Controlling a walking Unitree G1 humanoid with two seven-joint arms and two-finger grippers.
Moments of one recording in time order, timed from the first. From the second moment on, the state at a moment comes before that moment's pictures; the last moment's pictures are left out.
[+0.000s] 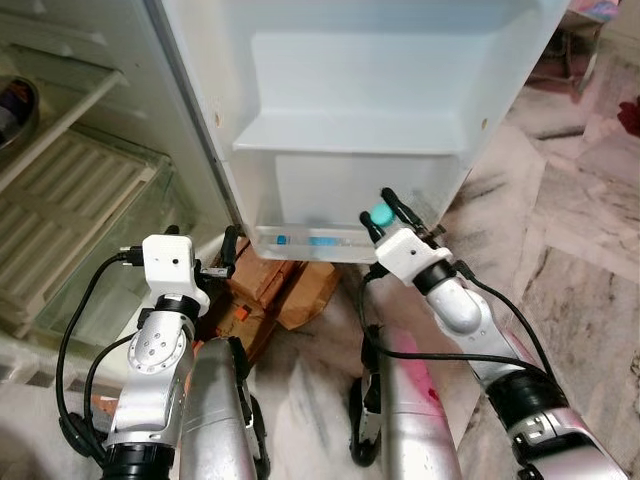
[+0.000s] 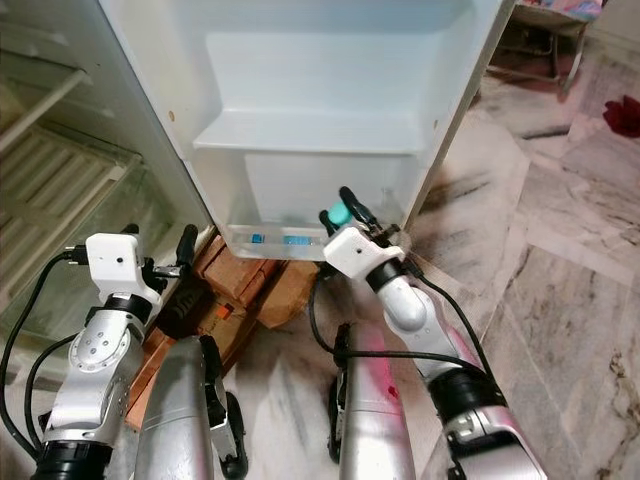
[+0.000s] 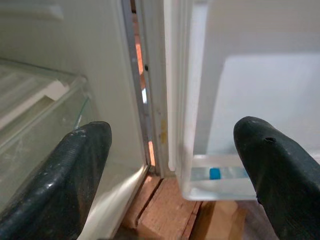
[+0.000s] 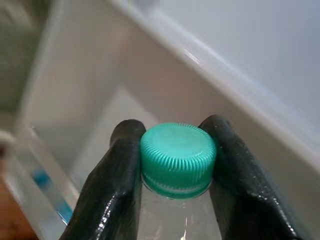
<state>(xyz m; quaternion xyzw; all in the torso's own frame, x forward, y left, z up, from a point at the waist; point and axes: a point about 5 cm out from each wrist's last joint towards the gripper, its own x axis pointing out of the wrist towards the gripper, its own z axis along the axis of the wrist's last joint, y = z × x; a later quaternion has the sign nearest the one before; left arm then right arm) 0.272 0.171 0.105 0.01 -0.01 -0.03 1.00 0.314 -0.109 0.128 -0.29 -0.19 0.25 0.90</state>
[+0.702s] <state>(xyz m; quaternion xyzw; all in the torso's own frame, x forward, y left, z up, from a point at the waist) 0.272 0.171 0.114 0.02 -0.02 -0.03 1.00 0.321 -0.135 0.130 -0.46 -0.26 0.25 0.81</state>
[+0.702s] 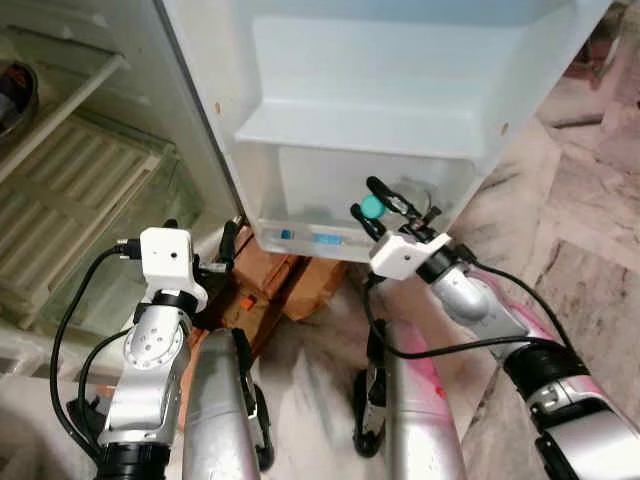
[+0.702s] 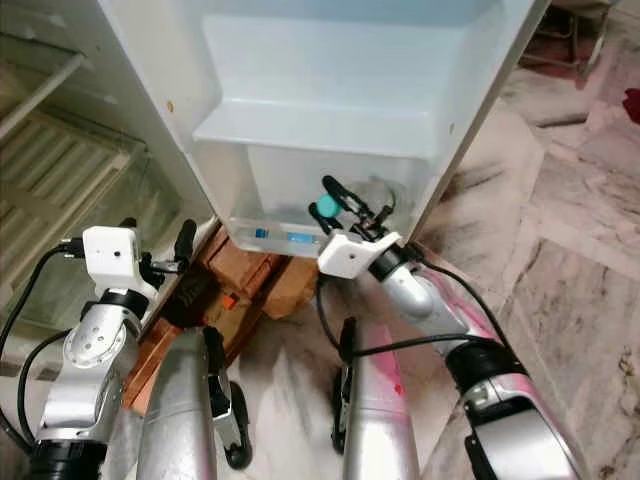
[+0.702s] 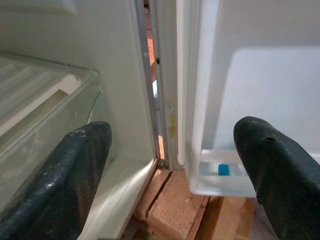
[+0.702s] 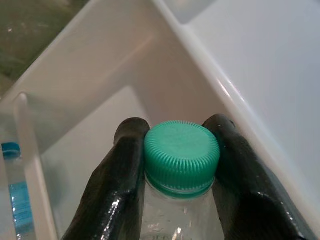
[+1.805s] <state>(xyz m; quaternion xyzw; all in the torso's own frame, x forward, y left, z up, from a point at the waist) 0.275 0.169 0.119 0.03 -0.02 -0.04 1.00 0.328 -0.180 0.121 -0.37 -0.18 0.13 0.90</state>
